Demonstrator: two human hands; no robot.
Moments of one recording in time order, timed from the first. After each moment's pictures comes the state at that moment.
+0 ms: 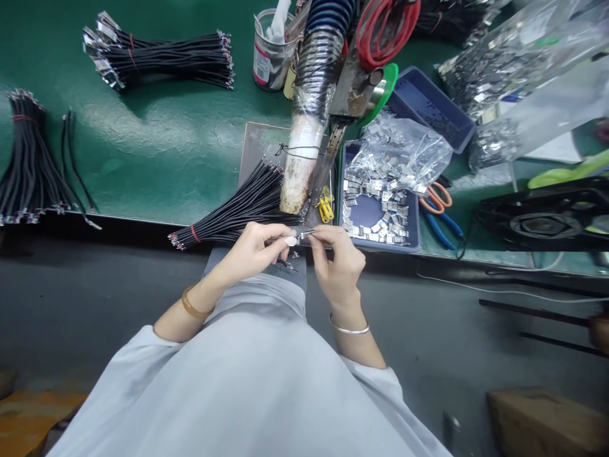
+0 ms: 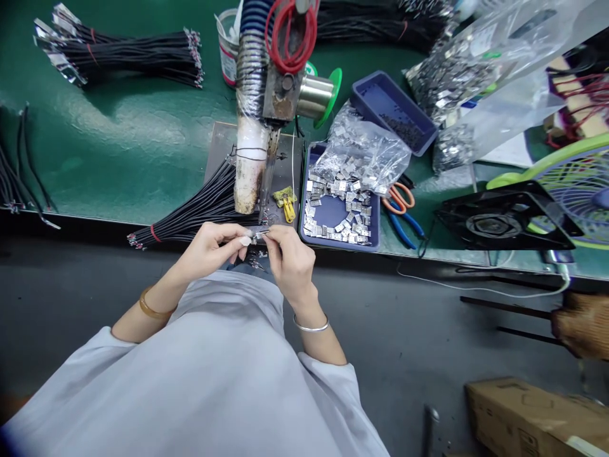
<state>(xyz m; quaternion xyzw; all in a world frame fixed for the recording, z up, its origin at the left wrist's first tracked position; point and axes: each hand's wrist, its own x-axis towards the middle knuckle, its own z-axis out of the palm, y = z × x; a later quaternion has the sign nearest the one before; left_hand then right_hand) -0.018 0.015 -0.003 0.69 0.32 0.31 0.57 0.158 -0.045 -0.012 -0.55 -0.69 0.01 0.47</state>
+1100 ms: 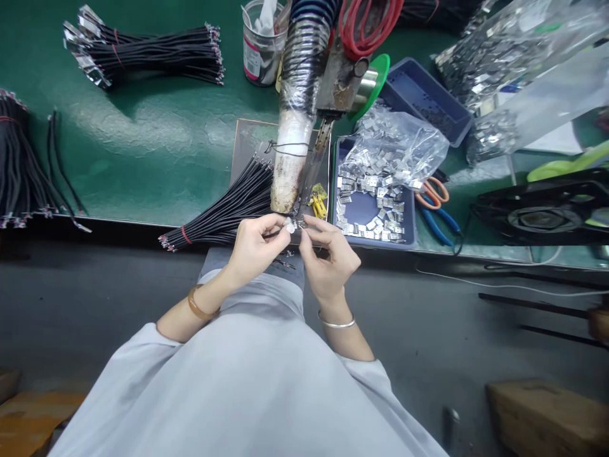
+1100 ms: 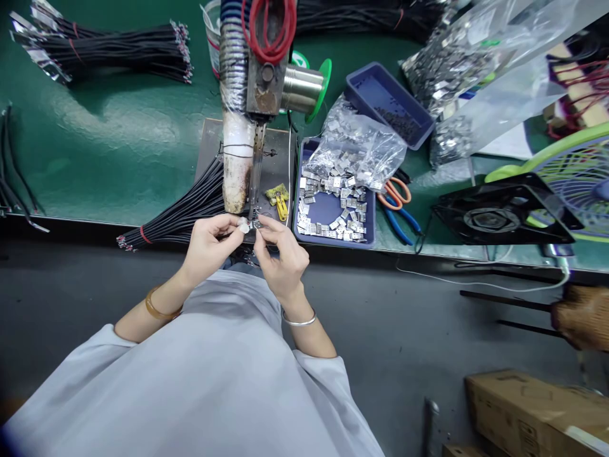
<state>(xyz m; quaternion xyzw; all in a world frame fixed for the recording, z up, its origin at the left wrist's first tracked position) 0.009 0.011 -0.006 0.60 0.43 0.42 0.53 0.145 -0.042 -0.018 -0.57 -0.64 -0.01 0.52</state>
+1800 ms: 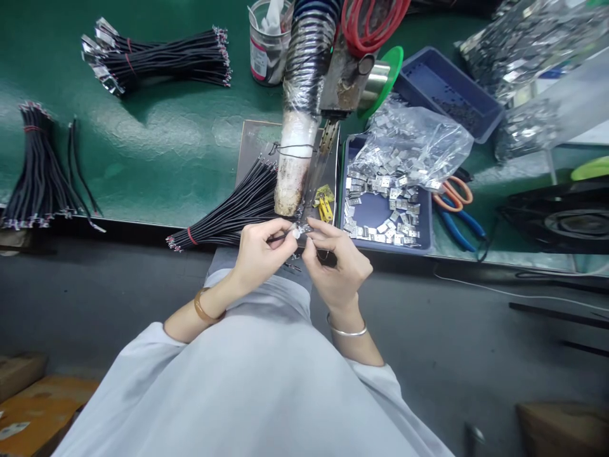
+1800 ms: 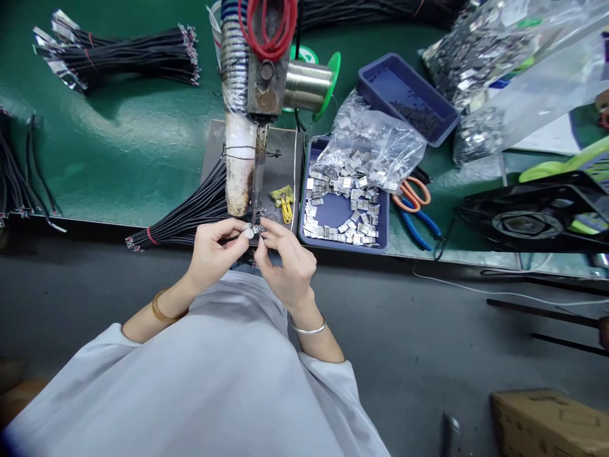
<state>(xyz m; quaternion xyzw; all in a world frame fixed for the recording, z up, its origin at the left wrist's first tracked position) 0.012 0.003 -0.001 0.65 0.45 0.42 0.45 0.149 -0.042 -0.009 -0.54 -0.68 -0.04 0.50</state>
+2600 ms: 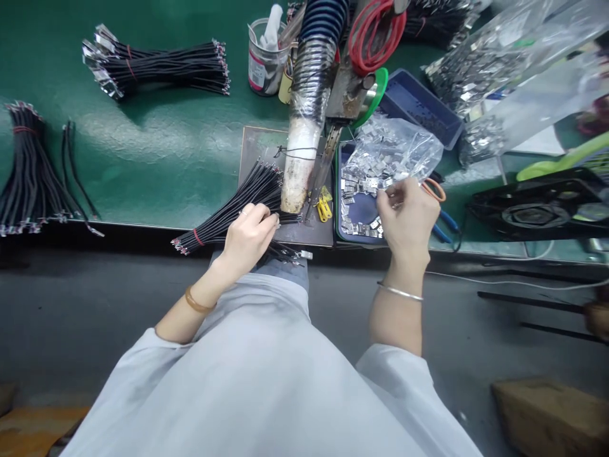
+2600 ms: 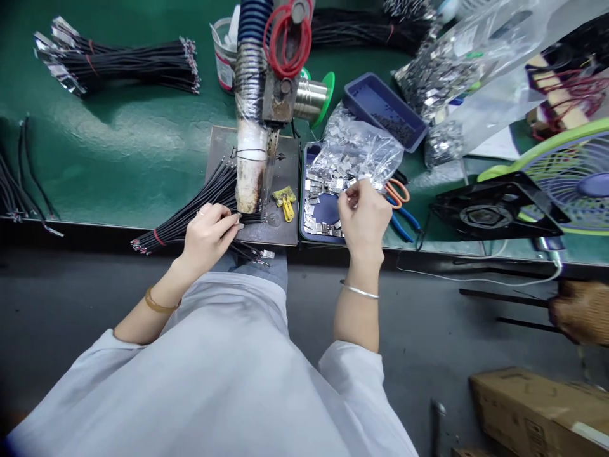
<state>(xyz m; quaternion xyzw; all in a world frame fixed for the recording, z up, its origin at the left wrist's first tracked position) -0.030 0.031 -0.034 0.85 0.36 0.38 0.08 0.280 0.007 -0.007 -0.76 -0.57 -0.04 0.32</state>
